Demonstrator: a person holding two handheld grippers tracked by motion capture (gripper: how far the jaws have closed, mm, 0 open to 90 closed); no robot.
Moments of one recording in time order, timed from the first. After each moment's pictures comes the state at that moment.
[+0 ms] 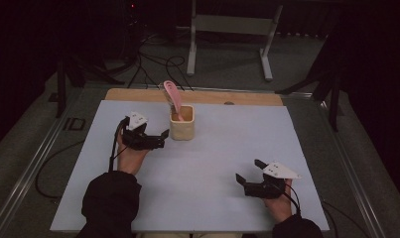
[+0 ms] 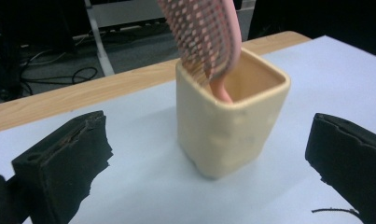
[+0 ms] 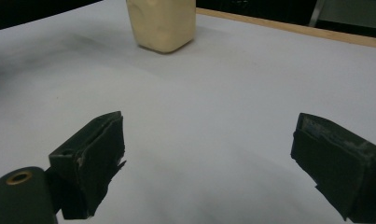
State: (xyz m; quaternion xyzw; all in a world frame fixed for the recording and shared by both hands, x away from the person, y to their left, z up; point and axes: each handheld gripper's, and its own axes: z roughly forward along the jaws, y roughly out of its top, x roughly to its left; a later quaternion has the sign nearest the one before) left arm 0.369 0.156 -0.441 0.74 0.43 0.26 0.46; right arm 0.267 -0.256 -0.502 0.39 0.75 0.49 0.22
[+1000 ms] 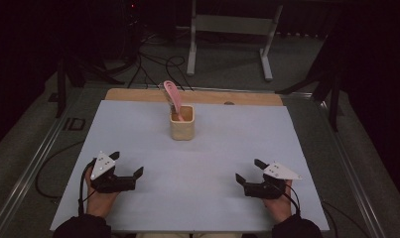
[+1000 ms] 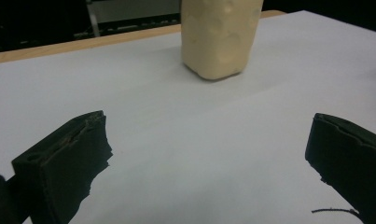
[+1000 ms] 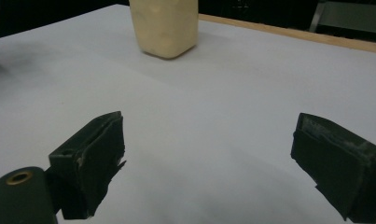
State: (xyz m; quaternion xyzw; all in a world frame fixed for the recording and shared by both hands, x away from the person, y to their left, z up) left arm 0.262 0.227 -0.491 0.73 0.42 0.26 0.47; right arm 0.265 -0.256 -0.500 0.38 0.74 0.50 0.22
